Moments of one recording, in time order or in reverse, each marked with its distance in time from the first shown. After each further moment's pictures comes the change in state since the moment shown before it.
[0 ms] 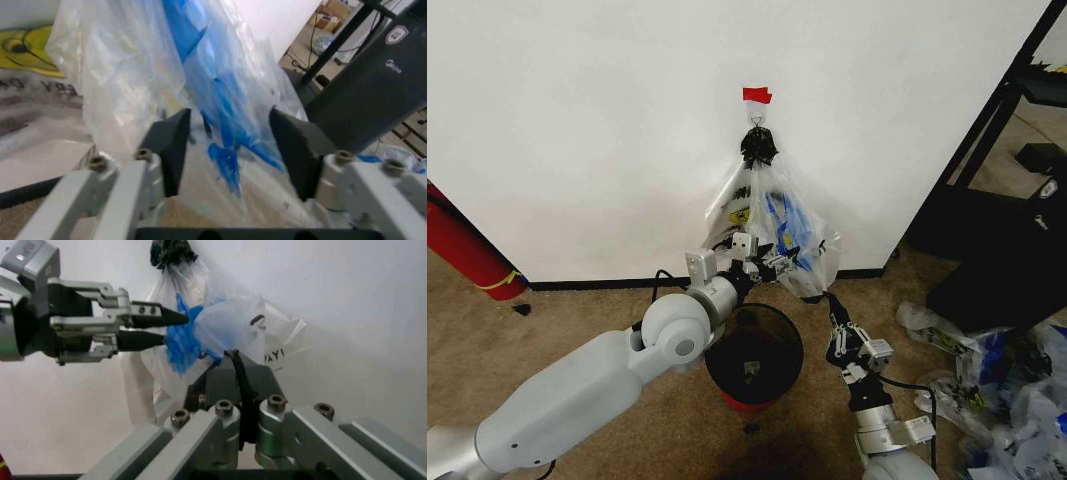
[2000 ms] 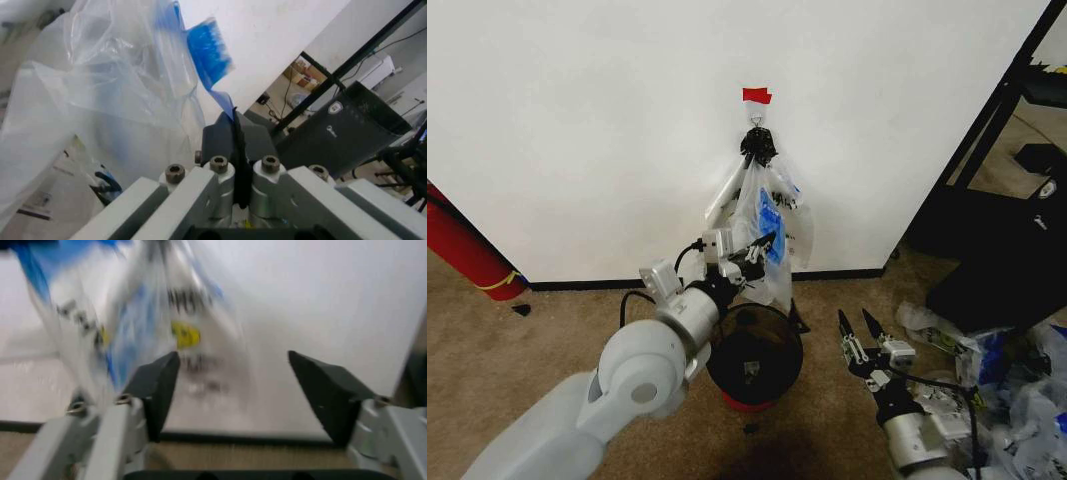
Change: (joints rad) left arm 0.312 -0.016 -0.280 -0.301 -0.008 -0.022 -0.091; right arm -0.064 -0.241 0.062 0.262 0.022 -0.333 0.199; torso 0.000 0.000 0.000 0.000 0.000
